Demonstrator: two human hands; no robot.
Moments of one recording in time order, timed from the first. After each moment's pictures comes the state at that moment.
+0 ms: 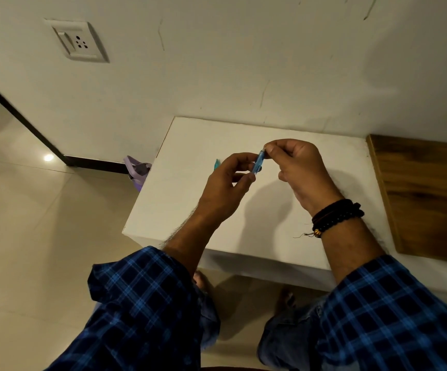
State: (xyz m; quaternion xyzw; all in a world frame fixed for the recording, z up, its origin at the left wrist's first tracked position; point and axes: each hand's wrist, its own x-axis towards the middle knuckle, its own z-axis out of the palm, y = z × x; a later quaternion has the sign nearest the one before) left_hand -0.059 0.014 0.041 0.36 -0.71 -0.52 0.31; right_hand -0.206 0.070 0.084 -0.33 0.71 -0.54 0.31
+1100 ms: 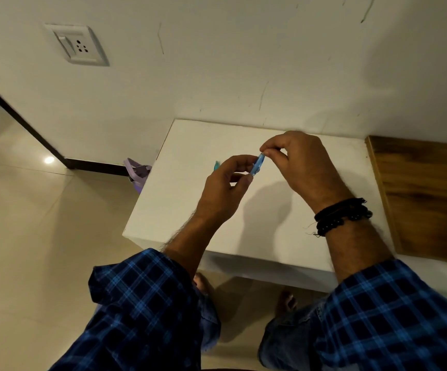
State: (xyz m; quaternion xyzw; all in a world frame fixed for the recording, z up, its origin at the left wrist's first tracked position) left_hand -0.060 0.012 0.039 0.36 -0.74 -0.47 0.32; right_hand -0.208 0.070 0.114 -0.57 0.77 -0.28 0.07
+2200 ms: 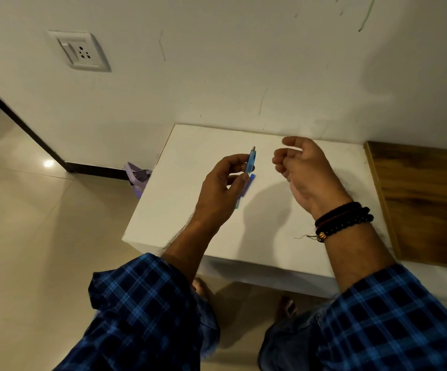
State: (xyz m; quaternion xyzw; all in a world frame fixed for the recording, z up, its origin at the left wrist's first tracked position) left_hand -0.058 0.011 0.043 0.37 -0.67 -0.53 0.35; right_hand -0.206 0.067 0.099 -0.22 0.69 -0.59 0.35
